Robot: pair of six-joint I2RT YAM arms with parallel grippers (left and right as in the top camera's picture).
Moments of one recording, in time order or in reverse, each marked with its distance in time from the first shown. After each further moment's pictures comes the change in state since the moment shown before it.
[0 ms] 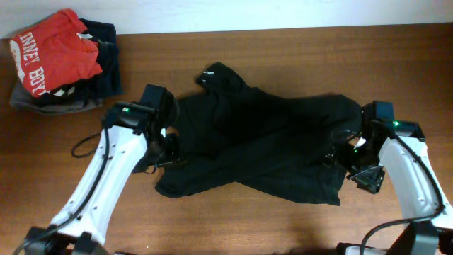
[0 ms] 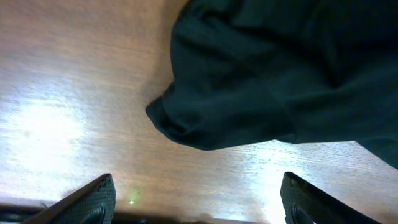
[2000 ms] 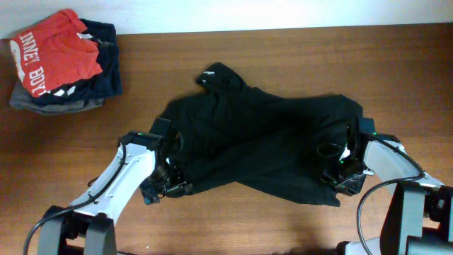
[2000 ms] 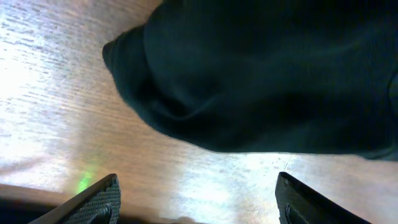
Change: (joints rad) left arm 0.003 0.027 -0.362 0.229 0.127 -0.174; right arm 0.002 0.164 -0.201 0.306 -0.052 -0.051
